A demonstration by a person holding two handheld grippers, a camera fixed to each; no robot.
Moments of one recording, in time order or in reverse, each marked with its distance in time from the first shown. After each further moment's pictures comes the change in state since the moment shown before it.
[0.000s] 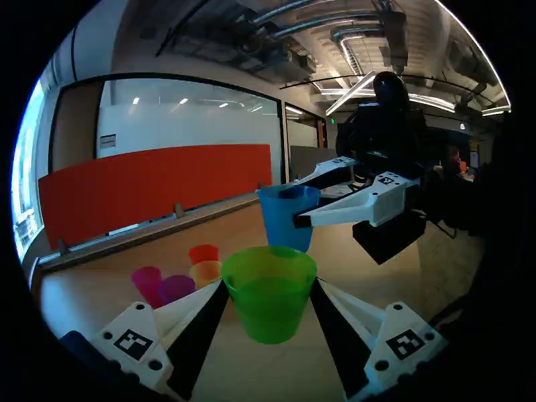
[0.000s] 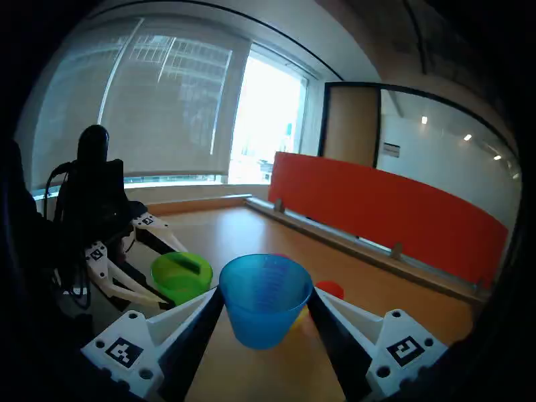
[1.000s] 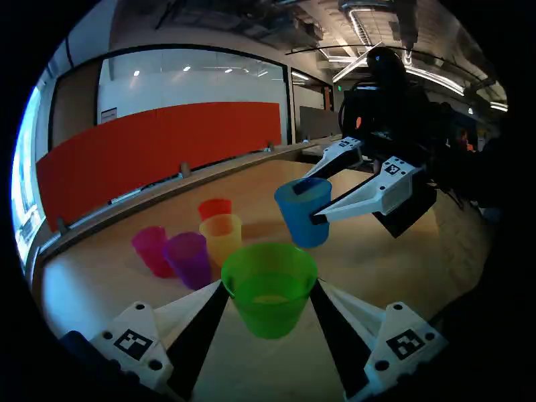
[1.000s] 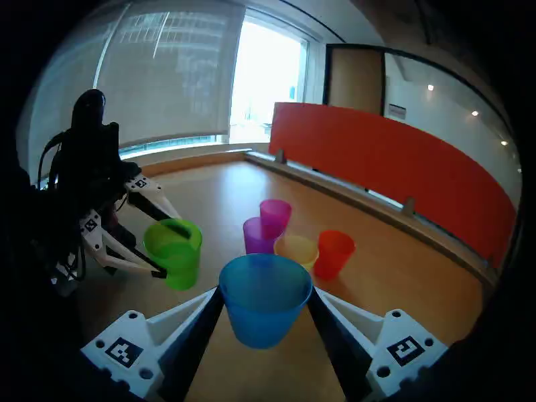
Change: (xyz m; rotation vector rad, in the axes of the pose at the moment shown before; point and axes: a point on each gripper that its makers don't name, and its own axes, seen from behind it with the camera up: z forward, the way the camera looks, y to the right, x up) left arm -0.073 -0.035 0.026 0.026 -0.195 0.001; right arm -0.093 0.015 0.035 0.040 -0.207 0.038
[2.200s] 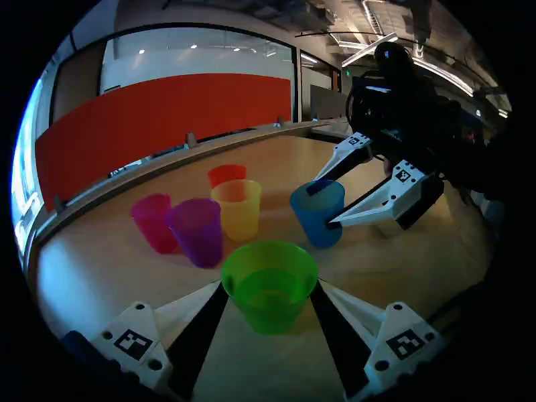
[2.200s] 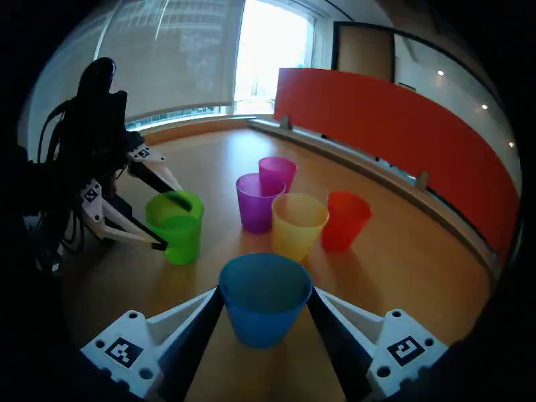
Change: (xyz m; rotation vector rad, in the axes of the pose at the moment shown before) left arm -0.044 -0.028 0.022 0.006 -0.105 -0.042; right arm -0.058 0.010 0.040 0.033 -0.128 -0.007
